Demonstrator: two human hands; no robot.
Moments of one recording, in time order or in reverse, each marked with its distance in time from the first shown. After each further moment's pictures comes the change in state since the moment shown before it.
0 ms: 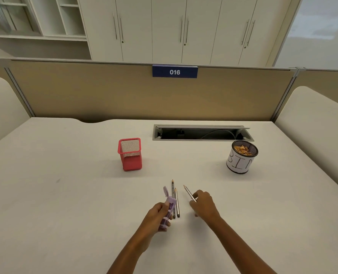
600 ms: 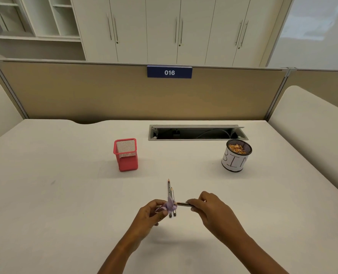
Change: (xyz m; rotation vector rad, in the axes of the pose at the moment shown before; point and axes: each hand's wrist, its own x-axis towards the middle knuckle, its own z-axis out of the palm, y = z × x) left_hand -0.015 0.006 -0.013 0.233 -0.062 0.247; right_hand -0.079 -0.002 -0.053 -0.387 0.236 -0.628
